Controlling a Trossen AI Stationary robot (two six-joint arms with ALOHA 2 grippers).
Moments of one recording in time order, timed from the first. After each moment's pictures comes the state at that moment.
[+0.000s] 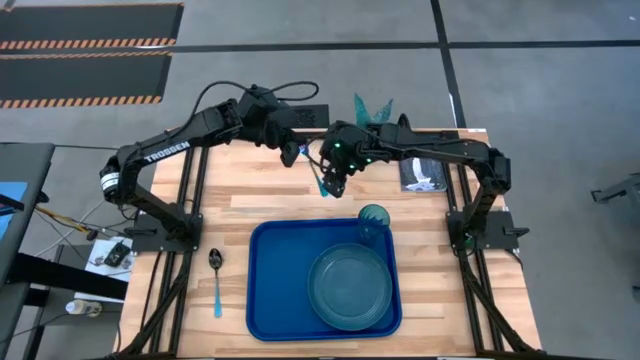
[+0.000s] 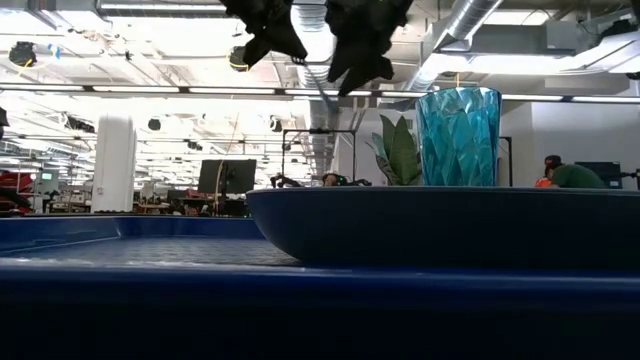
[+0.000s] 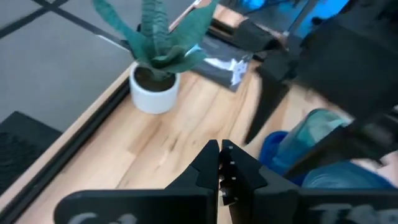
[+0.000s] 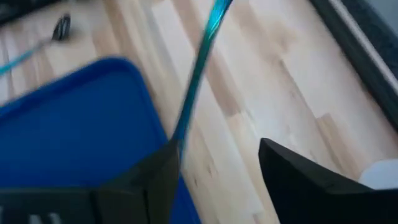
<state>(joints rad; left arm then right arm) 0.46 1.47 1.51 -0.67 0.17 -0.16 -0.23 1.77 1.75 -0.89 0.00 0.19</state>
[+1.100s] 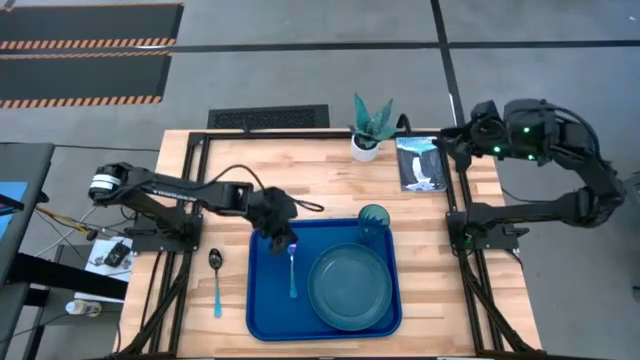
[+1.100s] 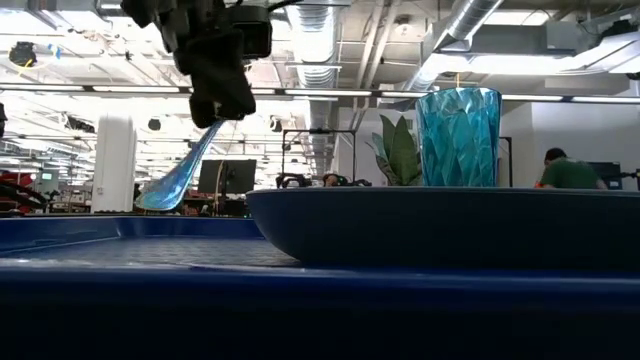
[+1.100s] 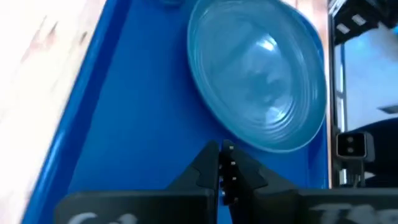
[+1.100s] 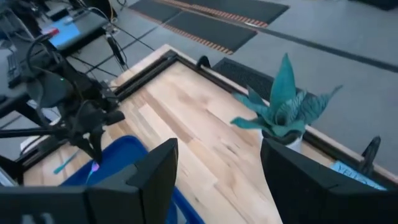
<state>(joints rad) -0.02 1.39 0.91 -0.35 0.25 -0.46 -0.32 0.88 1.54 -1.14 0.18 0.42</state>
